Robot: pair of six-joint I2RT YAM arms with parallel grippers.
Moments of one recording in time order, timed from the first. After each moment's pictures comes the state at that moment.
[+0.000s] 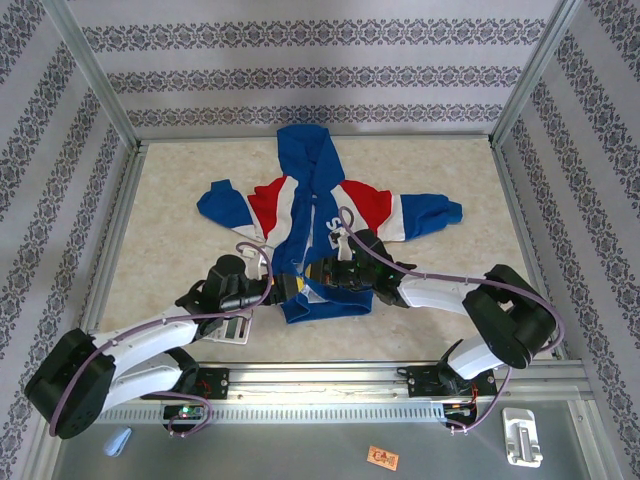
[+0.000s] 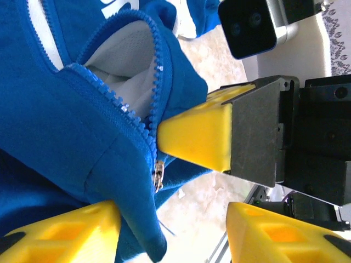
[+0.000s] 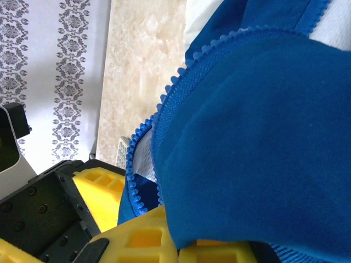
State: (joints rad) left arm -0.61 1.07 0.31 0.32 0.42 -0.85; right arm 0.73 1.50 0.61 0.35 -0.50 0.99
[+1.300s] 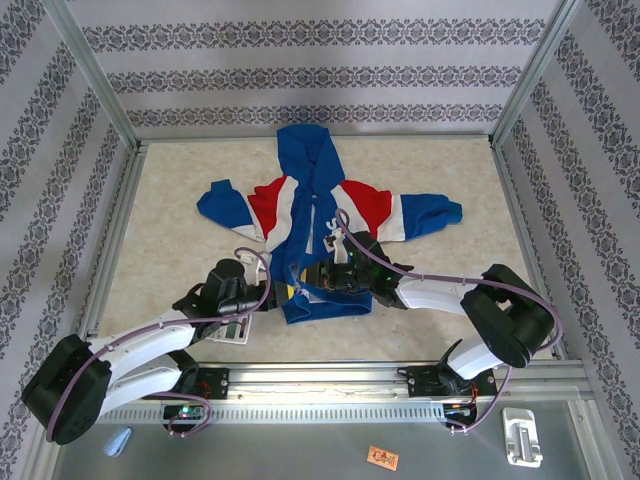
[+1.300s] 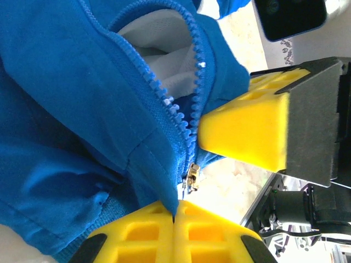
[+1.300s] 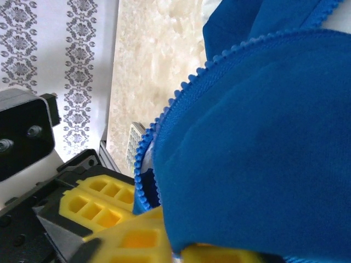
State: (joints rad) left arm -0.61 1.02 0.30 0.17 0.42 -0.81; right arm 0.75 1.51 0.61 0.36 -0.54 1.02
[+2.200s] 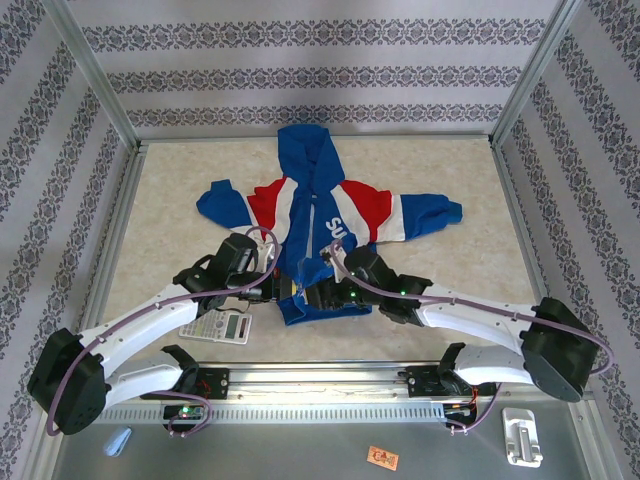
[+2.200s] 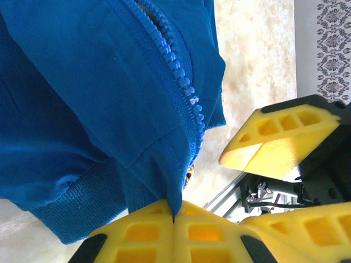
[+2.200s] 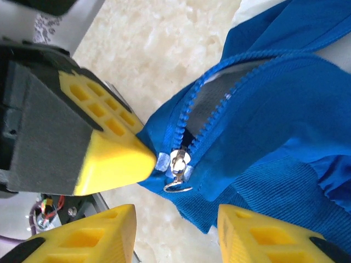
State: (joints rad) left arm -0.61 1.09 0.62 -0.33 0.50 -0.75; right arm 0.94 1.23 0.63 -0.02 -0.26 0.60
